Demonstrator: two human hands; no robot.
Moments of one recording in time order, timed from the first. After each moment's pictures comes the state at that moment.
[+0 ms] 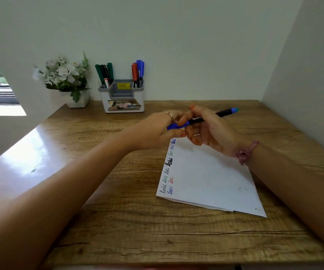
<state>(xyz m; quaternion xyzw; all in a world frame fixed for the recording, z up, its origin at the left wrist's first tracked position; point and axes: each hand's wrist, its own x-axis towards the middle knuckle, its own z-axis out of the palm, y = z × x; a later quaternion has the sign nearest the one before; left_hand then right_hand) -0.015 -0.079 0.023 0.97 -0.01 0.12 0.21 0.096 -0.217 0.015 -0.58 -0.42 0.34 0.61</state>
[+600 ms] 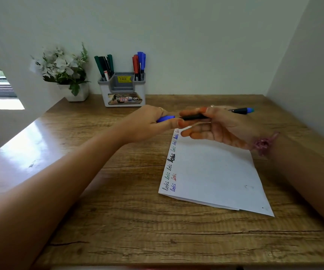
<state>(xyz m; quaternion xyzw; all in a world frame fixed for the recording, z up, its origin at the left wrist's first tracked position) -0.020 -0.060 0.018 0.96 0.05 0.14 0.23 0.119 -0.235 0.017 -0.52 -0.46 0.46 0.55</state>
